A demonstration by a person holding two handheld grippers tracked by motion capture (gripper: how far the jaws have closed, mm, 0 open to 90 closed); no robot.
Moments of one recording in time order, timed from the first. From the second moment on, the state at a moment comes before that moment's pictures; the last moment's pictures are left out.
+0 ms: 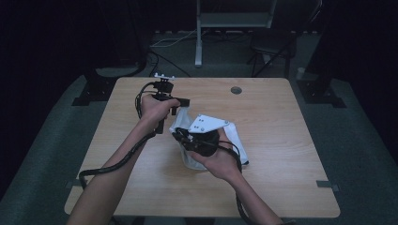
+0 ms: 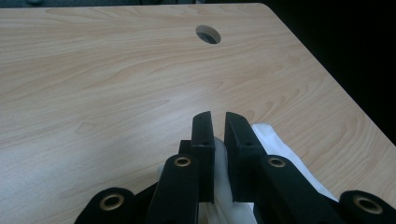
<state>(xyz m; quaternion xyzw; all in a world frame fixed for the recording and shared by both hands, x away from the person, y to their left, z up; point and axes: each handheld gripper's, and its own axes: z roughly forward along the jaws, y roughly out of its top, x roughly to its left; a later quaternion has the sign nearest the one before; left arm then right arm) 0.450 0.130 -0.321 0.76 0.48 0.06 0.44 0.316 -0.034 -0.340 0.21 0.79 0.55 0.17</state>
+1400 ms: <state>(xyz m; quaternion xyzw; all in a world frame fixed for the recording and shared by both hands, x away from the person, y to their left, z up) 0.446 0.074 -0.329 0.78 0.45 0.06 0.43 0.308 -0.091 -0.350 0.24 0.78 0.55 0.19</state>
